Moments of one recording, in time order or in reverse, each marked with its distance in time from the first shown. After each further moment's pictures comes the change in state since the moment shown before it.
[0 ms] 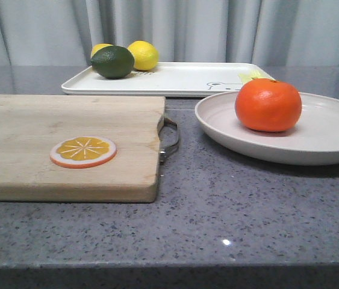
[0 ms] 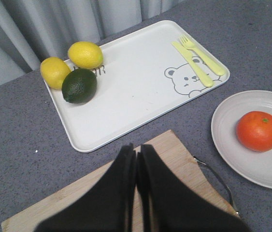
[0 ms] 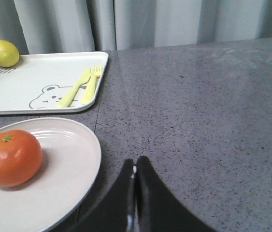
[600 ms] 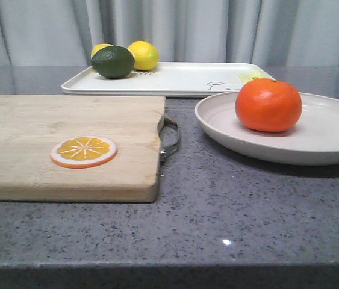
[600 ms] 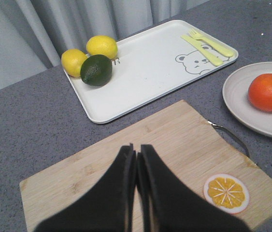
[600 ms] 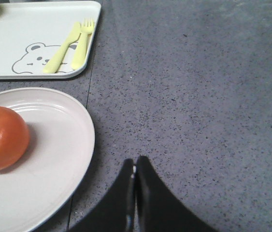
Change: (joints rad) left arm 0.000 -0.483 0.615 0.067 -0.268 0.000; right arm 0.007 0.305 -0.174 0.000 0.108 -0.020
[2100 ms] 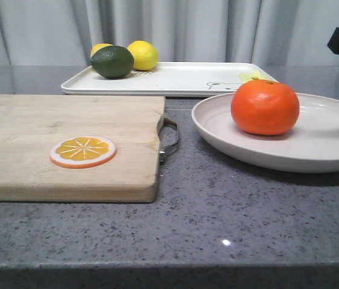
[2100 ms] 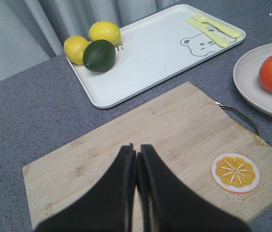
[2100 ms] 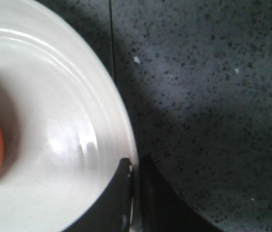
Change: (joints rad) left arm 0.000 -0.066 0.113 0.031 -0.041 0.000; right arm 0.065 0.842 -0.499 0.204 0.423 -0.021
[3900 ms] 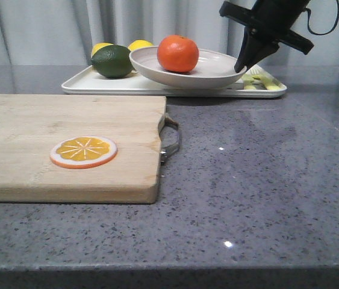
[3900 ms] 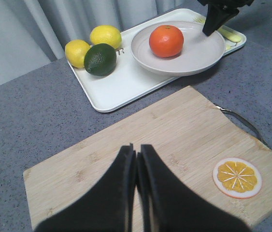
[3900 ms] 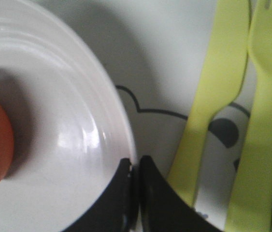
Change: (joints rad) left arm 0.000 0.000 0.000 0.000 -0.014 0.000; right arm 0.046 0.848 -1.272 0.192 0.331 -0.016
